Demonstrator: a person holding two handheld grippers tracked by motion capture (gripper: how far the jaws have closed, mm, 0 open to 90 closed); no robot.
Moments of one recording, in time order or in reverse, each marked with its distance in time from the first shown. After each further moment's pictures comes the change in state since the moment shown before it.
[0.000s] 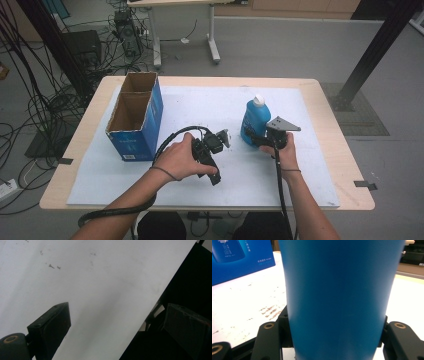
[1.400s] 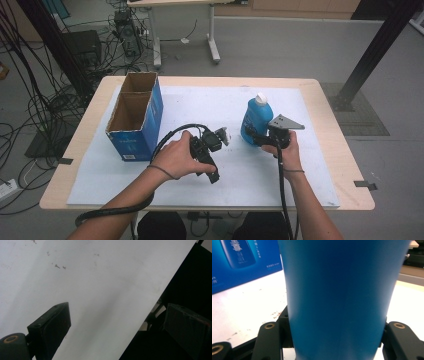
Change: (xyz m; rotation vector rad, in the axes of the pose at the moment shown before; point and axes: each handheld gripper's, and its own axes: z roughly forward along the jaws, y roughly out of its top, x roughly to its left) left arm -0.001 -0.004 -0.010 -0.010 0.013 0.006; right arm 0.002 0.018 -0.015 -0.006 0.029 -0.012
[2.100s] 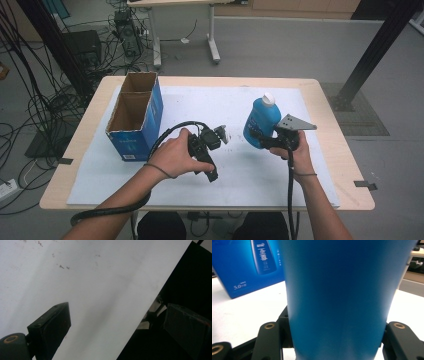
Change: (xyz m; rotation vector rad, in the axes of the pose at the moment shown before) left arm -0.006 -0.003 -0.014 -0.006 0.018 0.019; right arm -0.006 0.020 -0.036 -0.018 0.089 -0.040
